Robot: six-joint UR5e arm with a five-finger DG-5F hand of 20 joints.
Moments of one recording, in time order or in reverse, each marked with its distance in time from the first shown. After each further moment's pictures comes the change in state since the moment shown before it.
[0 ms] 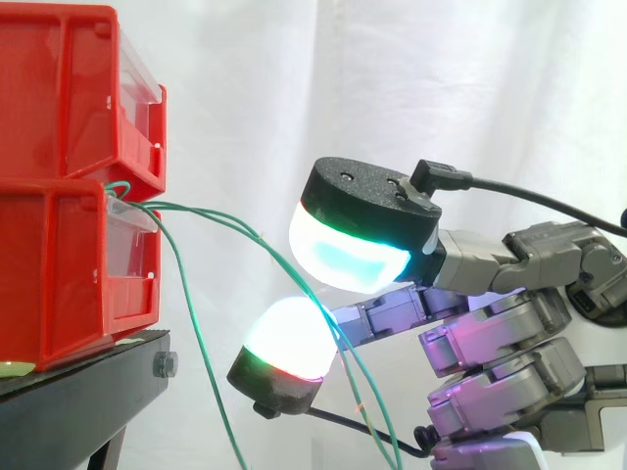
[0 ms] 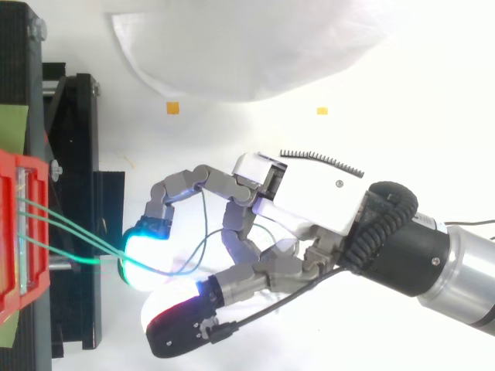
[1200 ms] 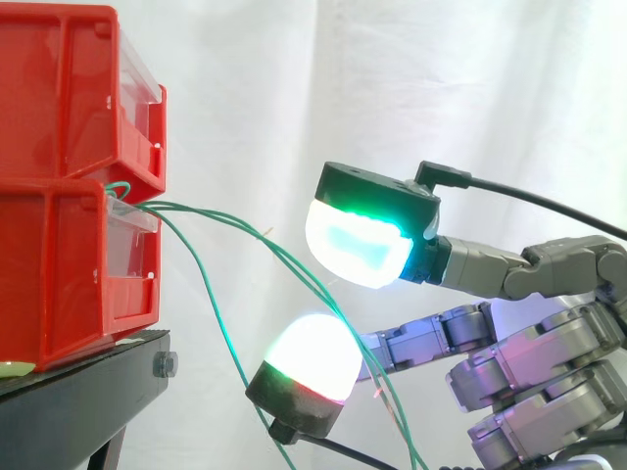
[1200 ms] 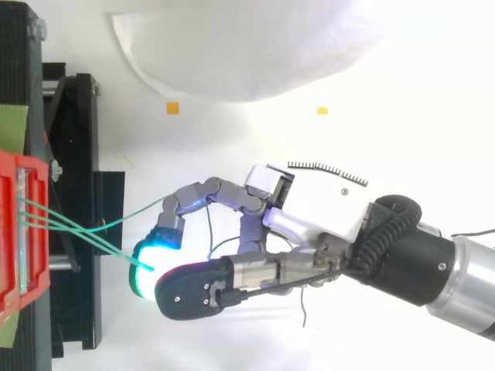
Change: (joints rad) arm 0.016 0.000 -0.003 -0.093 0.000 0.175
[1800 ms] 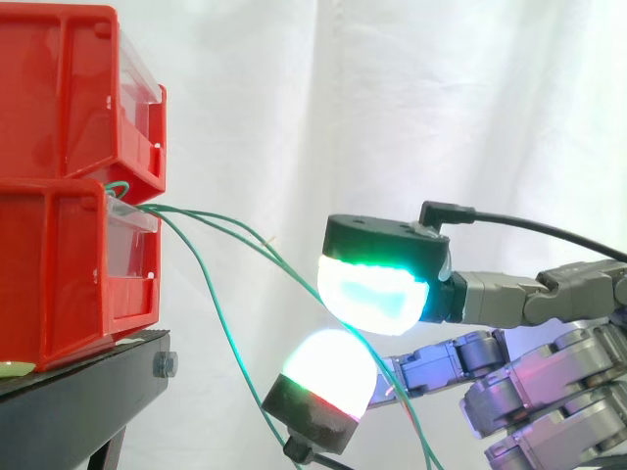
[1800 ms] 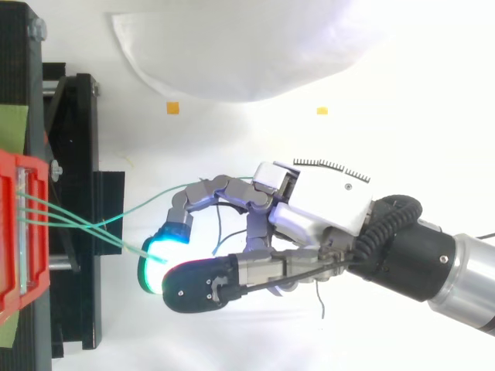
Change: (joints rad) arm 0.000 0.001 -0.024 -0.009 -0.004 0.111
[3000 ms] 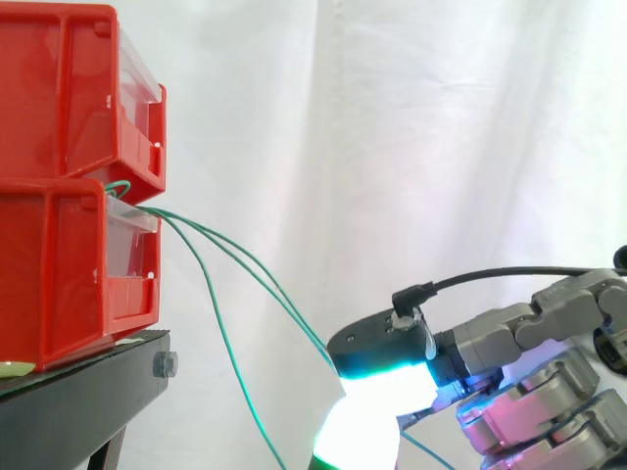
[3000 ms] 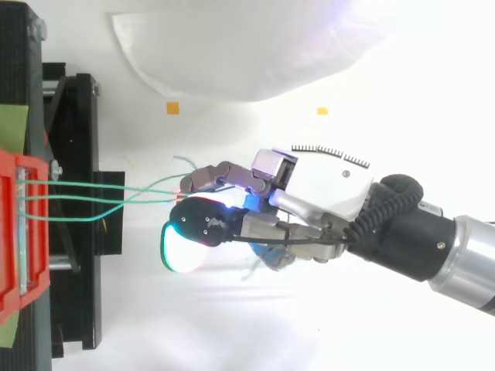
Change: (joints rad) arm -0.029 0.000 0.005 -0.013 -0.027 -0.226
